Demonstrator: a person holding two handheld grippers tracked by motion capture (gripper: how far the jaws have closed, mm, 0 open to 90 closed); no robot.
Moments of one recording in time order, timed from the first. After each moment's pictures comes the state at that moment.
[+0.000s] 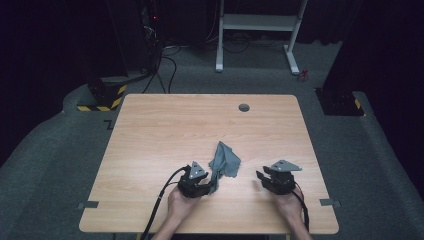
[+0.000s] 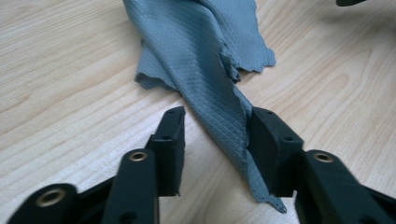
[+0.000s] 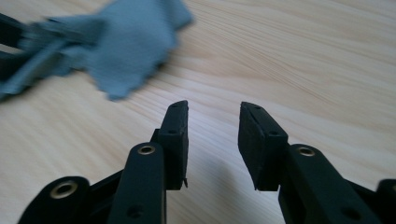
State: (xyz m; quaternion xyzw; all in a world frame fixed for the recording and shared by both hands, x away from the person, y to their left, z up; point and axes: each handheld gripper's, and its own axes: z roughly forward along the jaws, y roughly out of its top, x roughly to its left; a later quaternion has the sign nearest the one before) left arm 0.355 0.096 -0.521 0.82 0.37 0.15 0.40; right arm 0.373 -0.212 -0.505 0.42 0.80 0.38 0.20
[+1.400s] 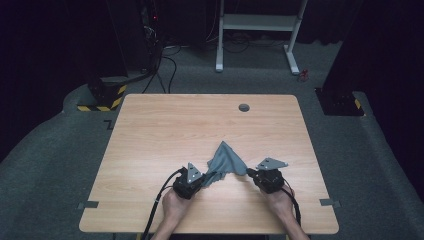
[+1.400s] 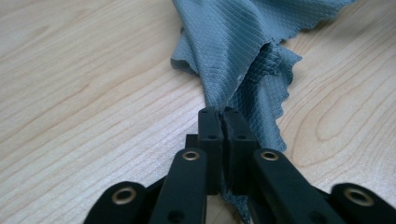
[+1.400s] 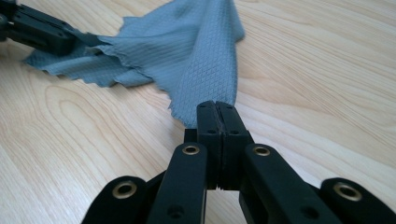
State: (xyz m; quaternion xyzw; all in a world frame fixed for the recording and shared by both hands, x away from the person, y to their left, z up) left arm 0.351 0.111 -0.524 0.82 0.37 0.22 0.38; right arm 0.375 -0.182 -0.495 0.36 0.84 0.38 0.17
